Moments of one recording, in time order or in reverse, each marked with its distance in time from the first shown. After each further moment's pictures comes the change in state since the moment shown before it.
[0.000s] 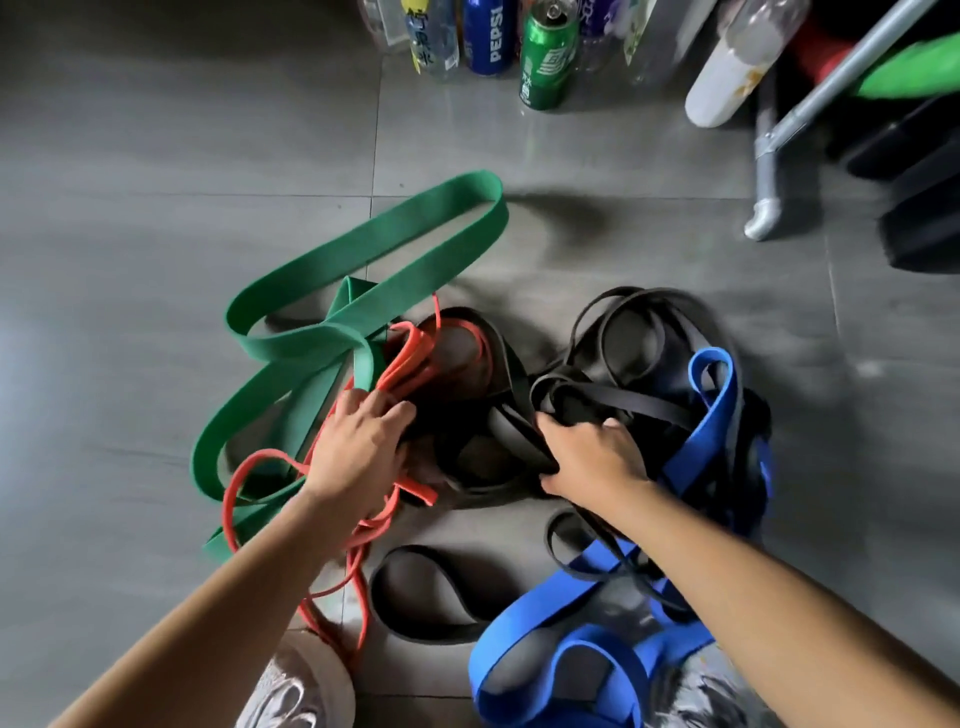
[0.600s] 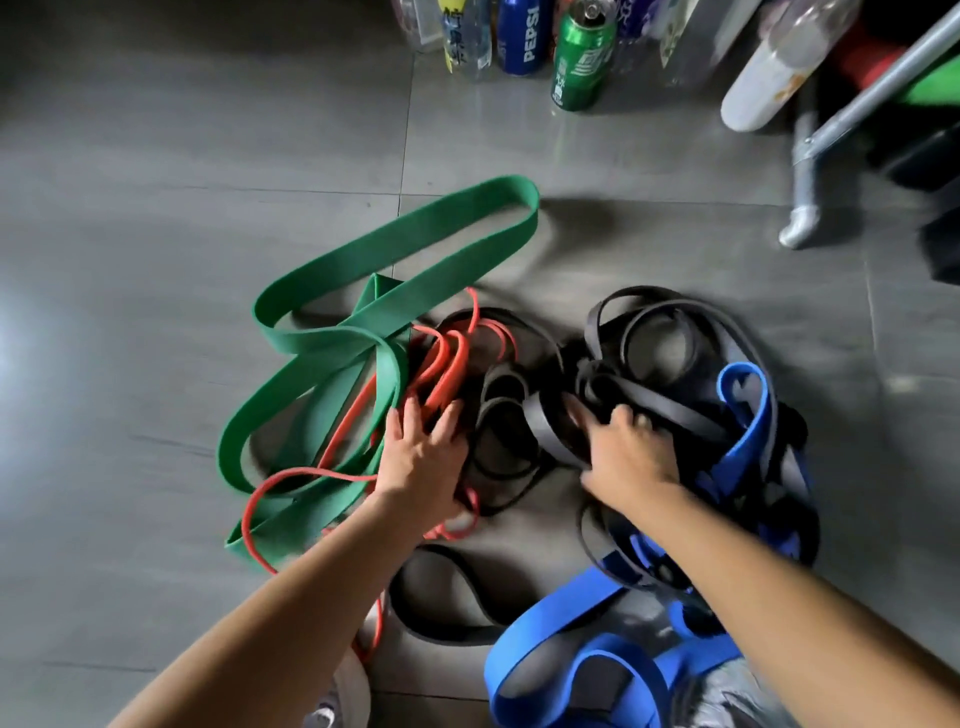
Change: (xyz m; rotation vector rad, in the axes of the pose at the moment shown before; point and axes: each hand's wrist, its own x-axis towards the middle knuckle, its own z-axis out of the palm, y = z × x) left_hand 0.001 0.038 0.016 0.232 -0.300 0.034; right_hand 0.005 0.003 0.005 -0.154 -0.032 0.182
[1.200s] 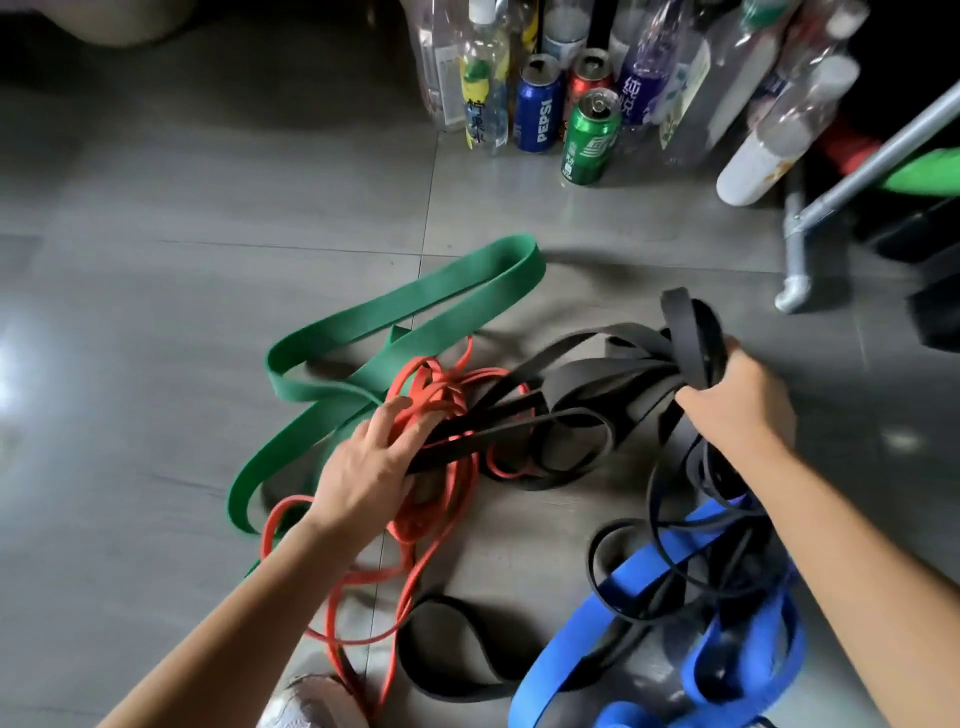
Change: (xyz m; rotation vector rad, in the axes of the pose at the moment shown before) left_hand -0.014 -0.070 -0.032 -0.274 0.419 -0.009; right_hand 0.018 0.075 -0.101 0.754 0.408 0.421
